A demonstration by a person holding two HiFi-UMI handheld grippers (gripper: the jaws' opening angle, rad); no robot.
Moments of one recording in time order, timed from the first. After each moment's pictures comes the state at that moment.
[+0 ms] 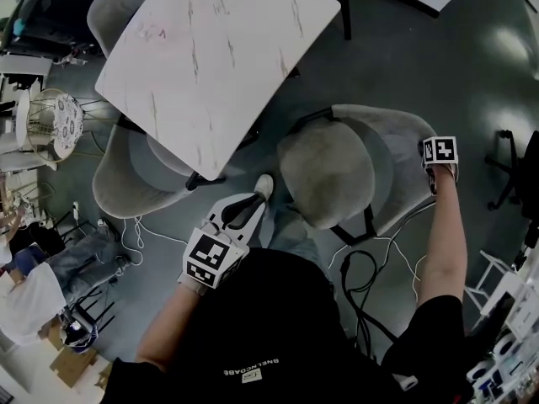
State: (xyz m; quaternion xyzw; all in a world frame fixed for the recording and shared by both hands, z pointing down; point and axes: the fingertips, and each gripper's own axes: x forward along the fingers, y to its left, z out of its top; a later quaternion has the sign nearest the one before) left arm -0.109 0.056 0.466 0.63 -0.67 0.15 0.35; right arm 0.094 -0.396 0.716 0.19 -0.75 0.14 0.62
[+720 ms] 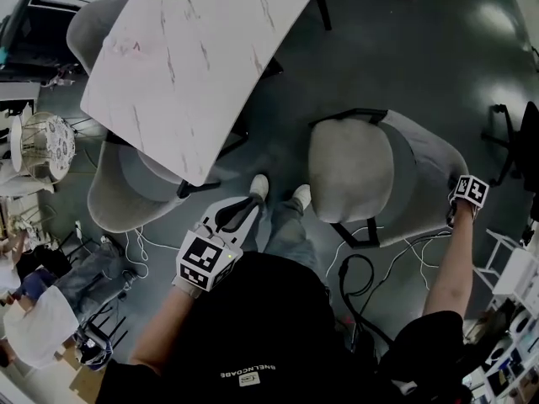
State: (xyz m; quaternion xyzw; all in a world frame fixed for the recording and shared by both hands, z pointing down) left arm -0.089 0.047 0.481 0.66 -0.64 0.17 0.36; right arm 0.348 -0.413 0.712 0.40 -0.67 0.28 0.56
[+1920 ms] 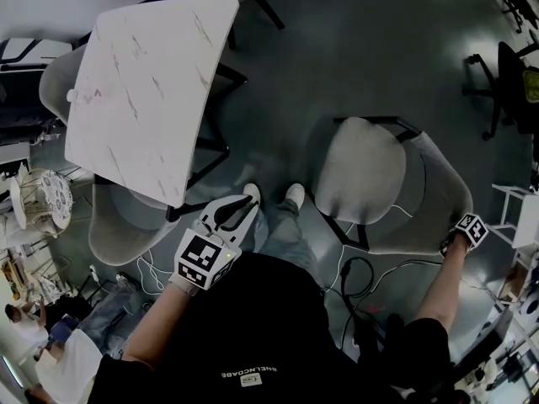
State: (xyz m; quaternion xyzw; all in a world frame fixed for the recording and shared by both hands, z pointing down) left arm -0.028 -0.015 0.479 0.74 -0.55 0.21 0.33; right arm 0.620 -0.272 0.703 0.62 -0.51 0.42 0.43
